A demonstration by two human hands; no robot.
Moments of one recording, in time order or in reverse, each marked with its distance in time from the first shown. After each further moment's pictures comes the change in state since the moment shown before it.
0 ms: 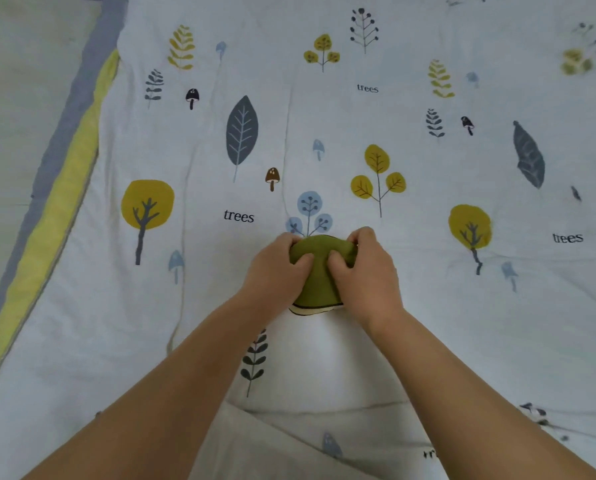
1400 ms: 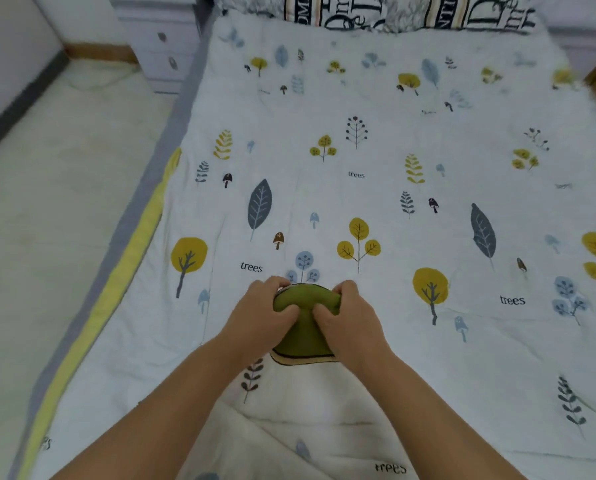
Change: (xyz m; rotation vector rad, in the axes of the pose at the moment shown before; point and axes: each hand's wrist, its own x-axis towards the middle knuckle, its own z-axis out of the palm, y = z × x) left_hand -0.088 0.074 -0.042 0.113 0.054 0.016; right_hand -0.064 -0.058 -0.090 0.007 -0.203 -0.020
